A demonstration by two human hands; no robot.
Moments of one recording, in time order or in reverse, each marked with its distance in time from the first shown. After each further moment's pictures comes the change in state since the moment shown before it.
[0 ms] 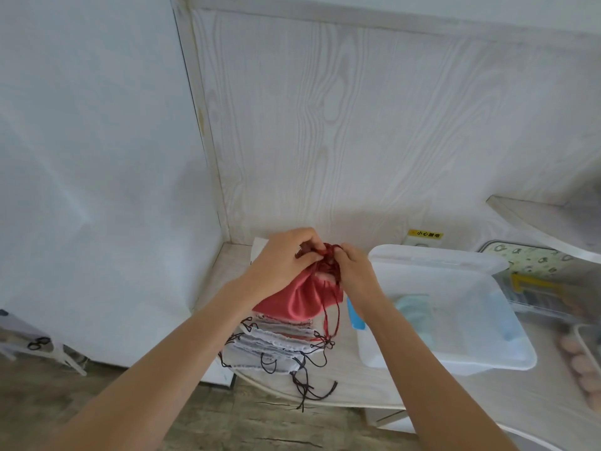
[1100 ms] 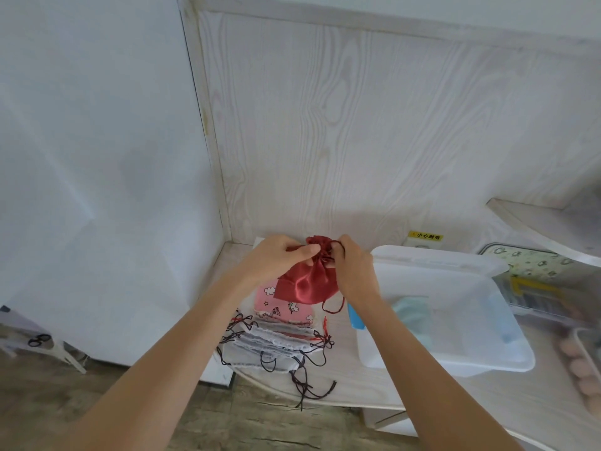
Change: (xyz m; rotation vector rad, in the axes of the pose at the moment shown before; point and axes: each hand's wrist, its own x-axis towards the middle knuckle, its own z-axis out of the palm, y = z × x) left_hand -0.004 0.005 -0.016 -0.059 -0.134 -0.404; right_hand -0.001 -0.008 -0.001 -0.508 0.072 -0.200
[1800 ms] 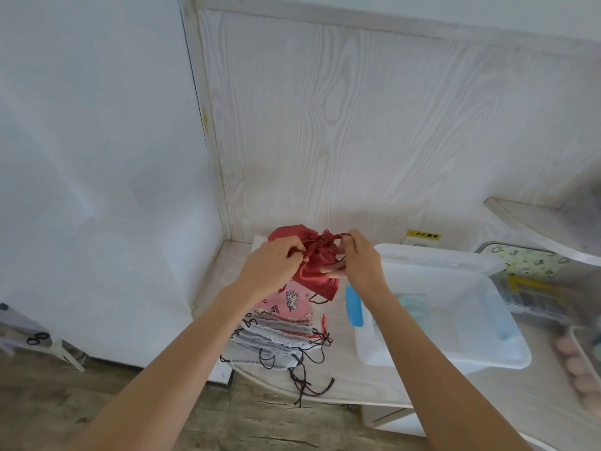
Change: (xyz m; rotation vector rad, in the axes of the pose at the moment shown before) left_hand -0.003 -0.014 0.018 0.185 0.148 0.068; right_hand -0.002 -0.001 -0.017 0.514 -0.088 0.168
